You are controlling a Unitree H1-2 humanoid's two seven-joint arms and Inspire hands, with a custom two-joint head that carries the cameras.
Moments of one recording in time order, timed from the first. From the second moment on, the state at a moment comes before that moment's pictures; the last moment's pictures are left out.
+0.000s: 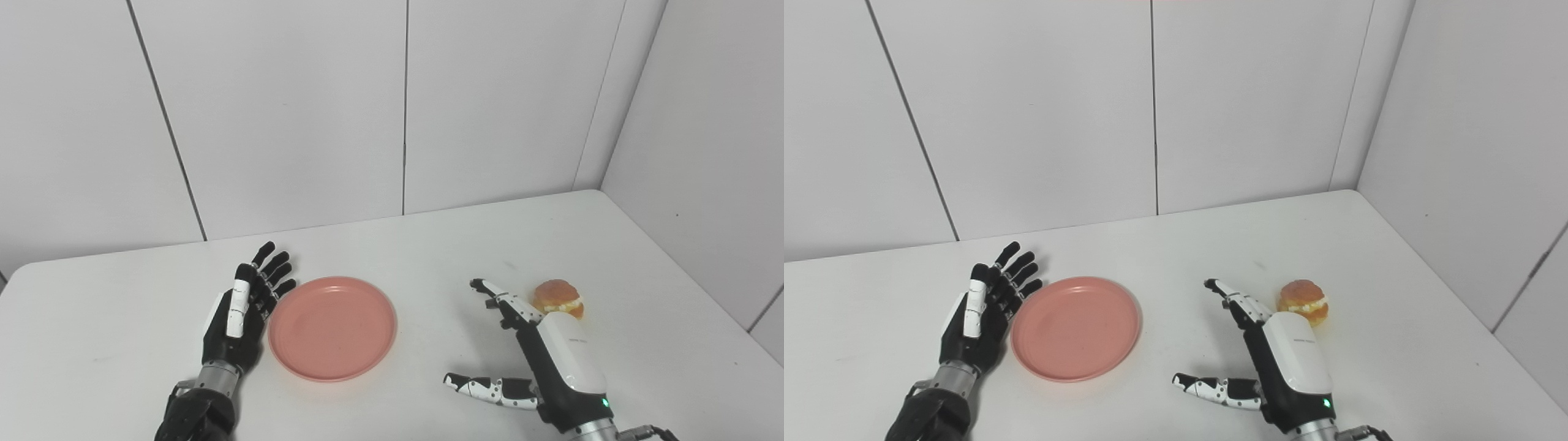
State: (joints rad) left arm -0.58 0.00 0.08 0.71 -0.26 -0.26 -0.35; right arm 0.04 -0.14 -0.01 -0.50 -0.78 0.05 0.07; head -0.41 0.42
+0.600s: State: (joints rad) left arm -0.58 0.01 0.08 0.71 -0.26 -0.26 -0.35; right arm -0.23 -0.49 -0.03 -0.50 -0.85 0.24 0.51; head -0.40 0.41
